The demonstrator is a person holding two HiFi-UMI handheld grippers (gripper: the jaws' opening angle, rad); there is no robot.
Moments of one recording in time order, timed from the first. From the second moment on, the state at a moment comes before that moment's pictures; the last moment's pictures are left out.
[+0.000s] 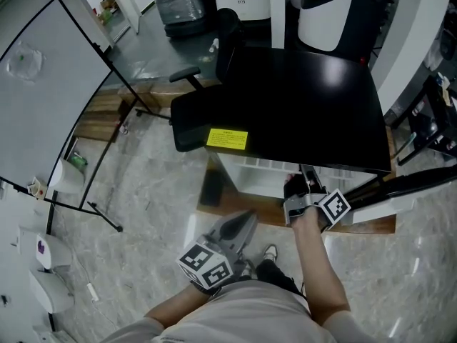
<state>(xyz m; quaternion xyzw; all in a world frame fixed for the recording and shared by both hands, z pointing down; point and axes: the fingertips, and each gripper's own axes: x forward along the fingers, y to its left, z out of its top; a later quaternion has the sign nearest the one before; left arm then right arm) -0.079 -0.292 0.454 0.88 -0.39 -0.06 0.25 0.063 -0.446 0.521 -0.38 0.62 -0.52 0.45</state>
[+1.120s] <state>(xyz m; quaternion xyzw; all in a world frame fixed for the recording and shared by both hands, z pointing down) -0.105 -0.209 0.451 0.91 -0.32 -0.08 0.25 0.049 -0.318 0.522 -0.40 0.61 -0.51 0.46</state>
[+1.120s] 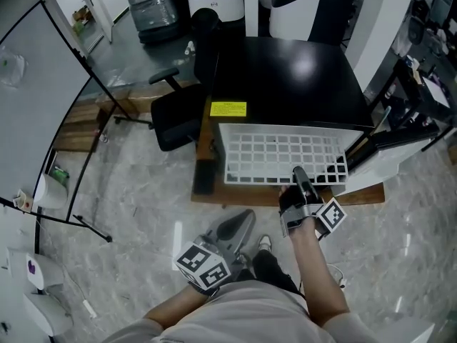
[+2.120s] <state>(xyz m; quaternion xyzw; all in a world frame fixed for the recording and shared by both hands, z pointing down) -0.064 -0.118 0.451 0.92 -0.28 -0.08 0.25 0.049 -0.178 0.514 -0.39 0.62 -0.52 0.45</state>
